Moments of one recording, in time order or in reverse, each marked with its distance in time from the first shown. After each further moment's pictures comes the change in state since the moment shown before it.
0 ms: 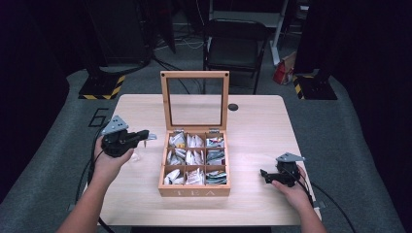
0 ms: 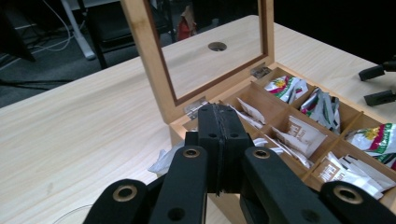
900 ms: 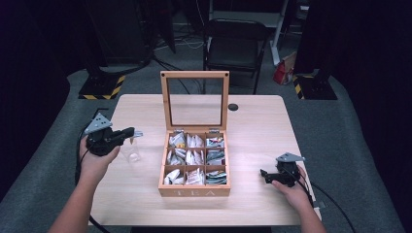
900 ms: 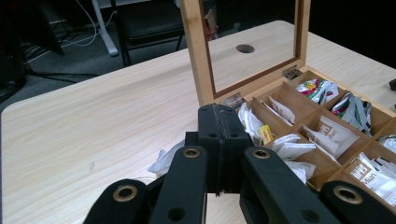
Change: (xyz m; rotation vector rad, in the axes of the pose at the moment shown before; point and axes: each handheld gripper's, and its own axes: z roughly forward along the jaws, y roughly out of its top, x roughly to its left) left arm 0.027 -0.010 -0.021 -0.011 0.073 -0.056; right arm 0.001 0.000 0.000 0.000 0.000 0.008
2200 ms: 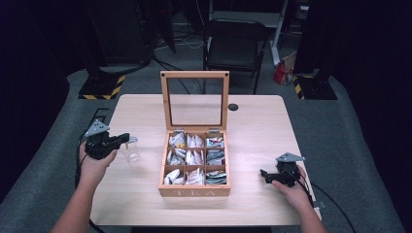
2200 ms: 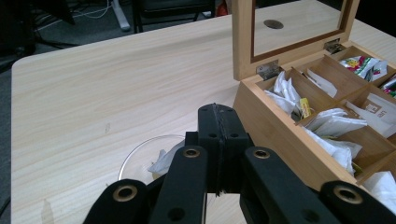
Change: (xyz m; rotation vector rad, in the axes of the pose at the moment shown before) left arm 0.026 -0.037 0.017 0.061 0.044 -0.081; right arm 0.000 0.000 0.000 -0.001 0.001 -0.003
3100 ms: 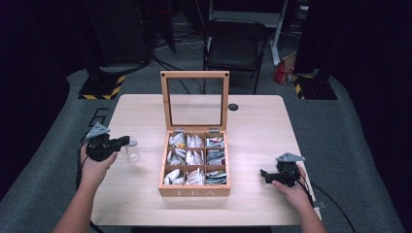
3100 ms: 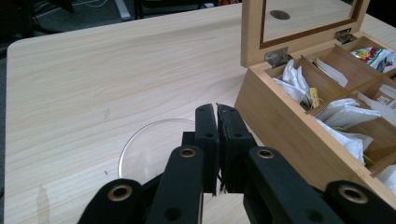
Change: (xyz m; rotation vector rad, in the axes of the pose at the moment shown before) left arm 0.004 -0.010 0.006 0.020 0.003 -0.026; right arm 0.000 0.000 0.000 0.000 0.000 0.000
